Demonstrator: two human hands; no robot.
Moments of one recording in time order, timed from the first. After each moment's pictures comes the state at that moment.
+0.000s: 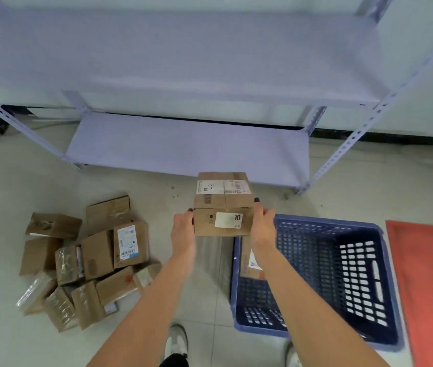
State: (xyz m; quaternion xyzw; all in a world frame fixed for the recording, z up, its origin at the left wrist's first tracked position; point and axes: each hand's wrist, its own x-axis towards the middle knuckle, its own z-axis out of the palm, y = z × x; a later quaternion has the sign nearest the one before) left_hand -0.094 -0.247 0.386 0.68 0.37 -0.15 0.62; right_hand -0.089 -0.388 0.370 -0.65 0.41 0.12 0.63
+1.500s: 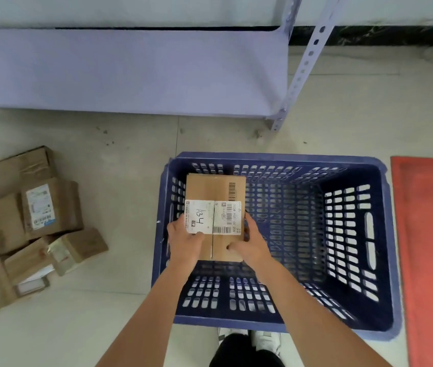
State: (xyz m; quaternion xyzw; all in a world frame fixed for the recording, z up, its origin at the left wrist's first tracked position) left_hand -0.178 -0.413 0.148 0.81 0.29 -0.27 0.43; right_hand -0.199 -0.551 0.125 -0.64 0.36 0.36 0.57
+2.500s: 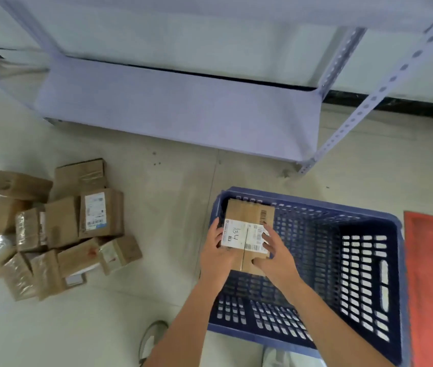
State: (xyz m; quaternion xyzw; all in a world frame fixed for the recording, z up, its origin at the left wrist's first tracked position) left_hand -0.164 -0.380 0.240 0.70 0.31 -0.22 0.60; right_hand -0.169 -0.516 0.223 -0.73 0.26 0.29 0.57
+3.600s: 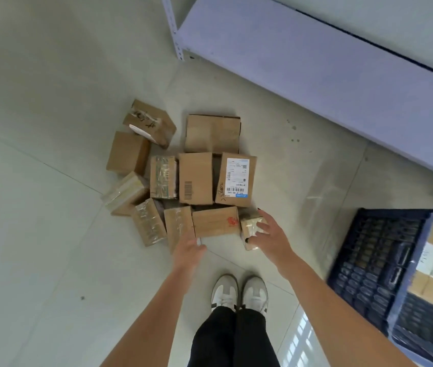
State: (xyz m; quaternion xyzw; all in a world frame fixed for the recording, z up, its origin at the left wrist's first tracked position) left_hand -0.249 0.121 0.193 0.59 0.54 -0.23 0.56; right_hand -0.170 -0.045 0.192 -0.70 0.24 0.44 0.50
